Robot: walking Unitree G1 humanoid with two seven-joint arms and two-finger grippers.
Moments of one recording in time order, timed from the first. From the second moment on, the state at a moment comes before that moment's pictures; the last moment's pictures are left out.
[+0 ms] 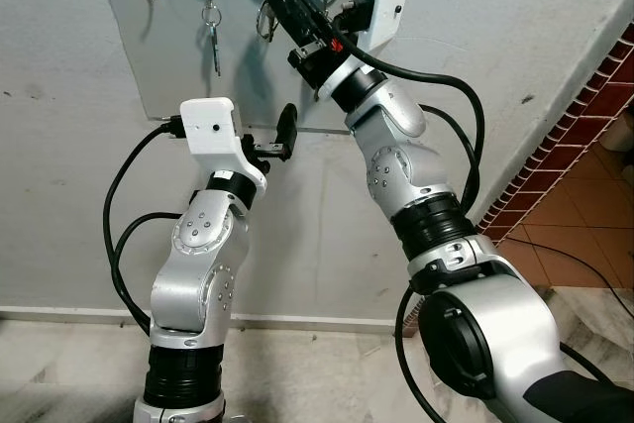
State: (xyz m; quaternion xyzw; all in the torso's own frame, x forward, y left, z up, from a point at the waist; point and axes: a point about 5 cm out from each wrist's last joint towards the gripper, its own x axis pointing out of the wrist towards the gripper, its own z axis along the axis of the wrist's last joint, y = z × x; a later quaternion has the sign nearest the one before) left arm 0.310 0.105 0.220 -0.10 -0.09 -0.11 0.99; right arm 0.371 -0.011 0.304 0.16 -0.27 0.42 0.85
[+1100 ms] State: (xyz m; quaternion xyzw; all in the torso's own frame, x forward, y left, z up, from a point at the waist) left arm 0.309 0.106 0.221 -0.11 -0.09 -0.10 0.99; right arm 0.382 0.000 0.308 0.20 -0.16 0.35 0.90
